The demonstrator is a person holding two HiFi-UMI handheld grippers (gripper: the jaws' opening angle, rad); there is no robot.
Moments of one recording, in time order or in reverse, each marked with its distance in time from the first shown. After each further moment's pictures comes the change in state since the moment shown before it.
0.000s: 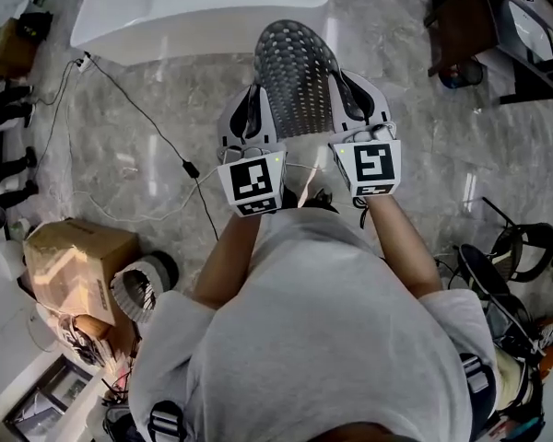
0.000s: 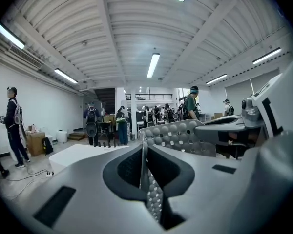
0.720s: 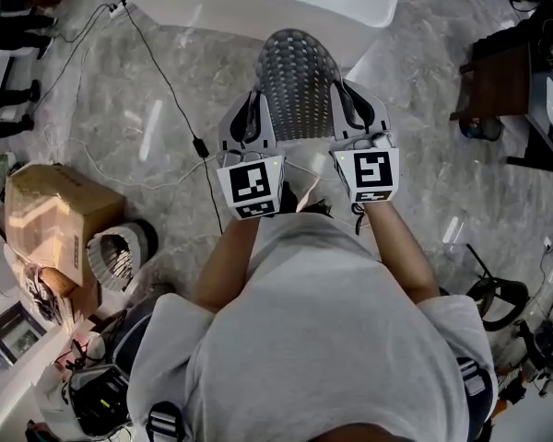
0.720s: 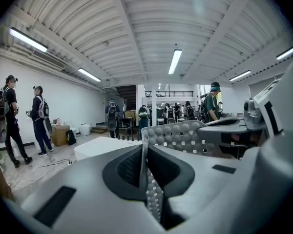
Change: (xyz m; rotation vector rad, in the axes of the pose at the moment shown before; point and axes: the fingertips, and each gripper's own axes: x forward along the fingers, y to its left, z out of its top) left arm -0.037 0.135 -0.039 -0.092 0.051 0.234; right arm 0.084 0.121 0.002 -0.056 0.028 0.242
